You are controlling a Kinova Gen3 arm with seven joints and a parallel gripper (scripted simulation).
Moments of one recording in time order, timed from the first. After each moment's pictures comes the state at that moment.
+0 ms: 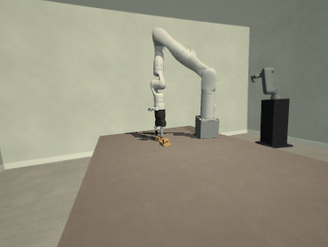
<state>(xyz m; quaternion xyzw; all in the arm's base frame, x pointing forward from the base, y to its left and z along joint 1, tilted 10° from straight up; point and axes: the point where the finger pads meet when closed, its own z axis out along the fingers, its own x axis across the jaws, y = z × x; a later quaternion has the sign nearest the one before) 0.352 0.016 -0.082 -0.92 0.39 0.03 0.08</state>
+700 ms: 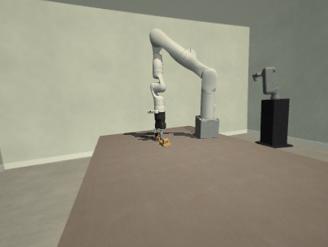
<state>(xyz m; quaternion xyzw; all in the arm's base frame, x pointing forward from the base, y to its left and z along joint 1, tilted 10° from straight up) 0.354 0.014 -0.101 -0.91 0.40 0.03 0.08</state>
